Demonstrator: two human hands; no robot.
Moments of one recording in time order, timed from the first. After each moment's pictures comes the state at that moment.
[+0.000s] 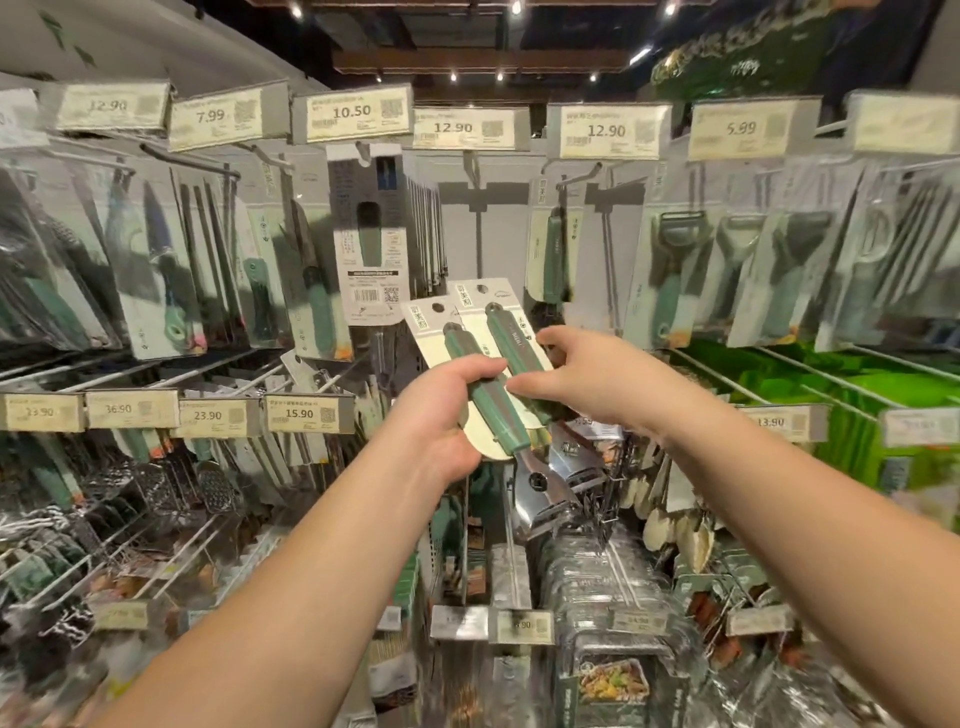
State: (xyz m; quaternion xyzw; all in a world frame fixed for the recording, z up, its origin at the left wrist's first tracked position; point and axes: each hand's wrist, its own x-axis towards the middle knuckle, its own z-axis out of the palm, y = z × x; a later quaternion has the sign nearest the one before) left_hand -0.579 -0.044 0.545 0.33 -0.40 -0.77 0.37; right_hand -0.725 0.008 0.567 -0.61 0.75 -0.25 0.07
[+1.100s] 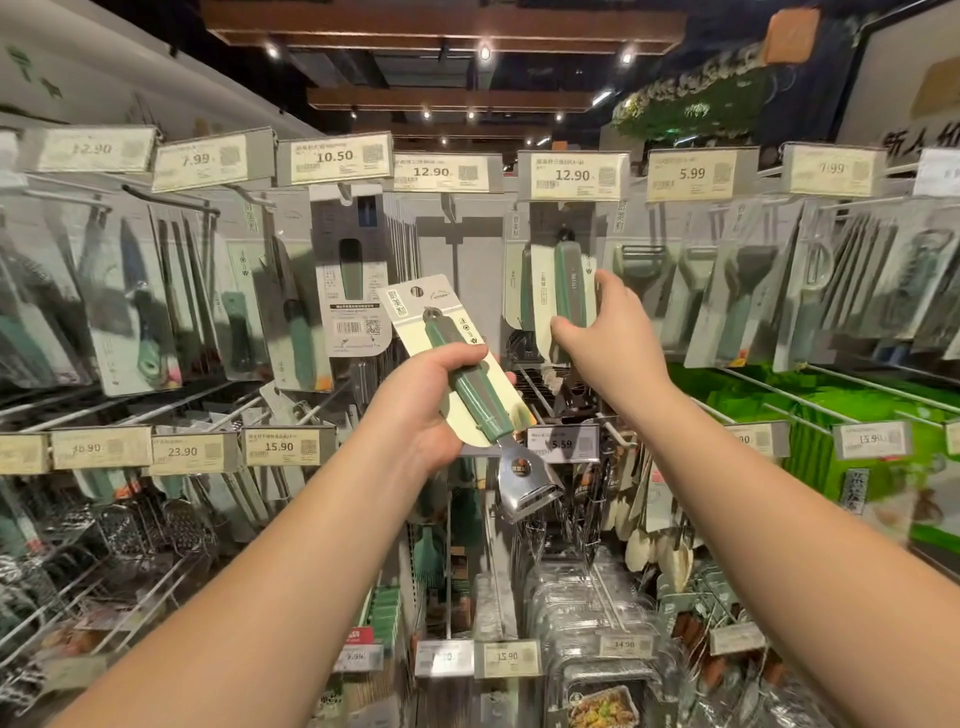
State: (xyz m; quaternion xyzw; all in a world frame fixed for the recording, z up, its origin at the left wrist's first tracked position) left_hand -0.585 -0.055 0.568 0.28 -0.42 -0.77 0.39; right_hand -0.768 -0.019 0.574 -0.48 0.72 -0.49 -0.09
